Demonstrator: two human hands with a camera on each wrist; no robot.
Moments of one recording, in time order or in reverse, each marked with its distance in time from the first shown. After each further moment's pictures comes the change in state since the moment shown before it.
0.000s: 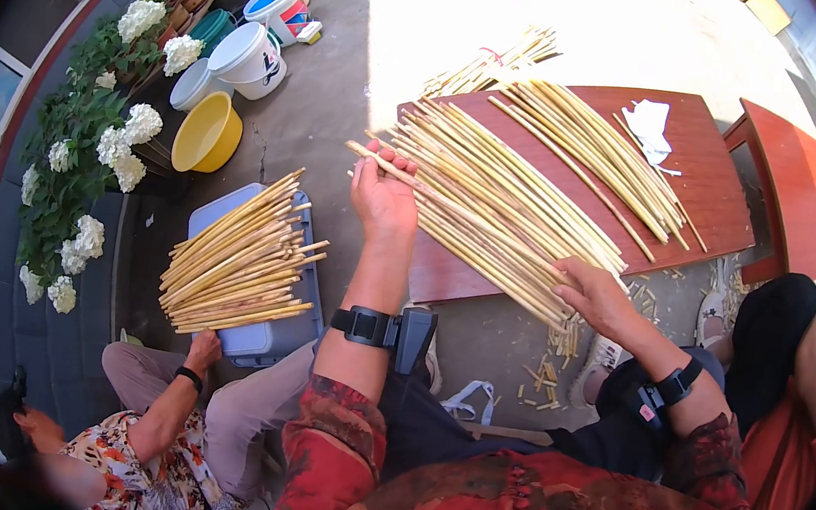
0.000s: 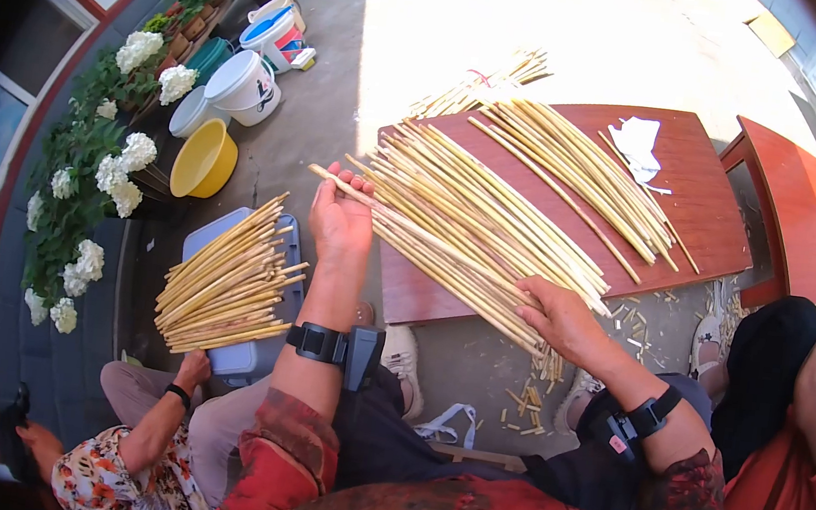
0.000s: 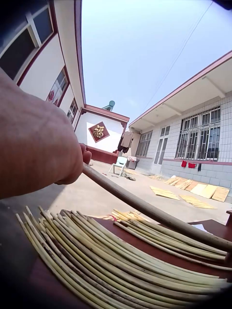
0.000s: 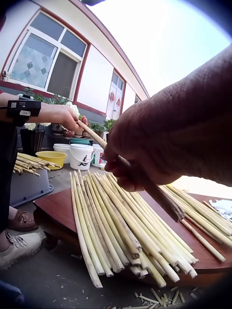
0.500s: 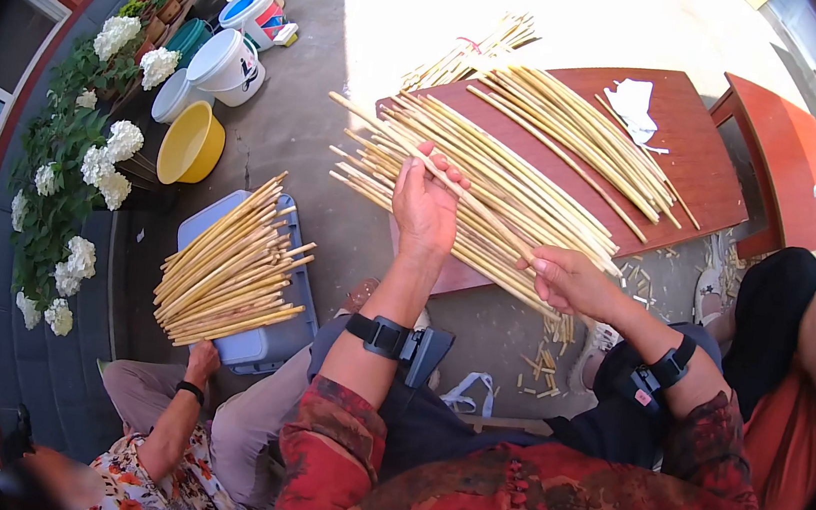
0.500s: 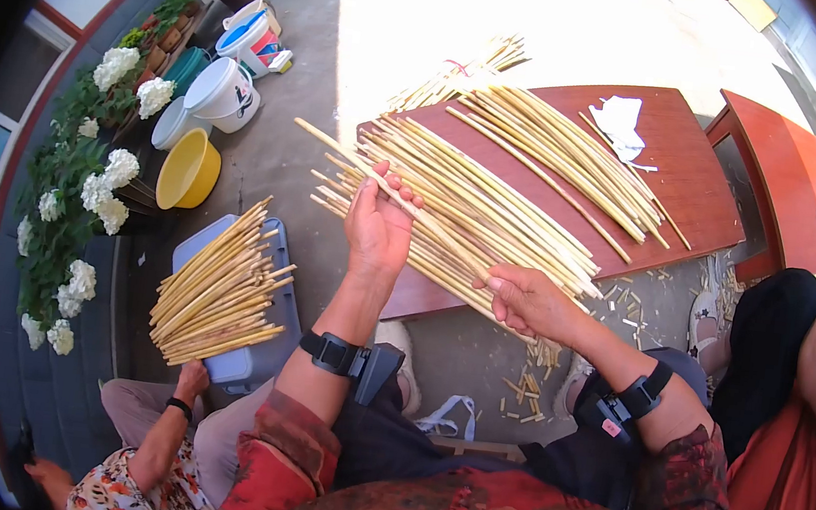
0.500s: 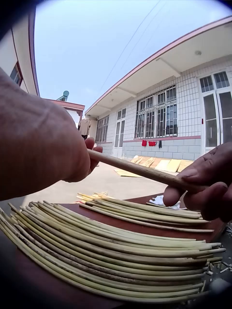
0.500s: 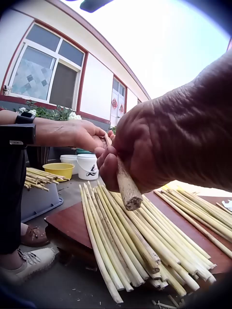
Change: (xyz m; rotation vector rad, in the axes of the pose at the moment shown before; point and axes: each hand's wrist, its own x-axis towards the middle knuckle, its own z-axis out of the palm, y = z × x) left_hand -0.050 -0.052 0.014 0.086 -0.282 -0.284; right_hand 0.012 -0.011 0.007 0.830 -0.276 0.267
